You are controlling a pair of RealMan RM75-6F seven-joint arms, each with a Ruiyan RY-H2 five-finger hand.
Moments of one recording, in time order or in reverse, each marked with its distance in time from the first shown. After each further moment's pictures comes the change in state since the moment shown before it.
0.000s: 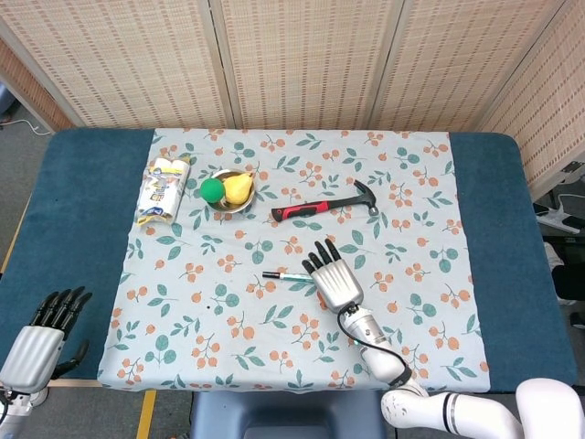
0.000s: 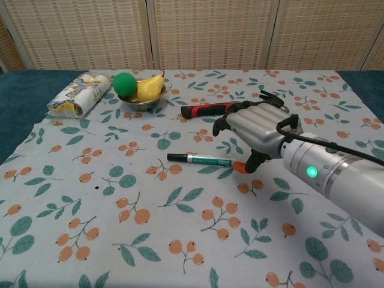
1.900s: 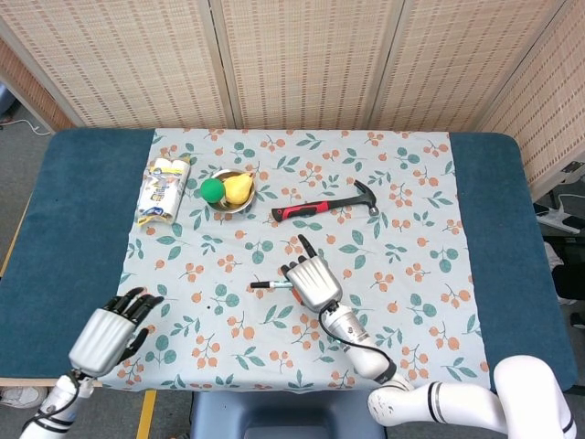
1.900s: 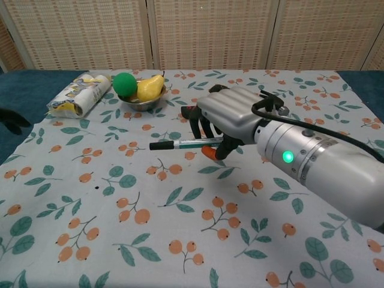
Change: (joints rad) left arm -0.151 -0.108 -0.042 -0.153 0.129 -0.155 0.374; right arm 0.140 0.045 -0.069 -0.079 0.009 0.096 0.106
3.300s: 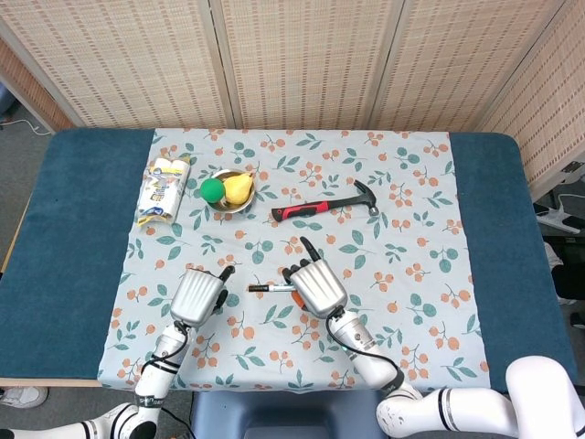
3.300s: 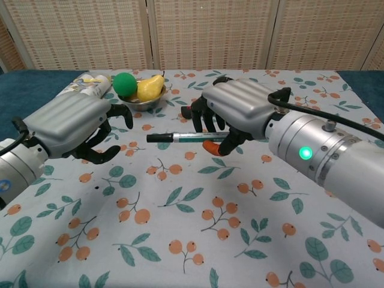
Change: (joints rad) left arm -0.231 -0.477 -0.204 0.169 -0.323 -0.143 0.335; right arm -0.018 0.042 -0.026 -0.087 -0.013 0.060 0.034
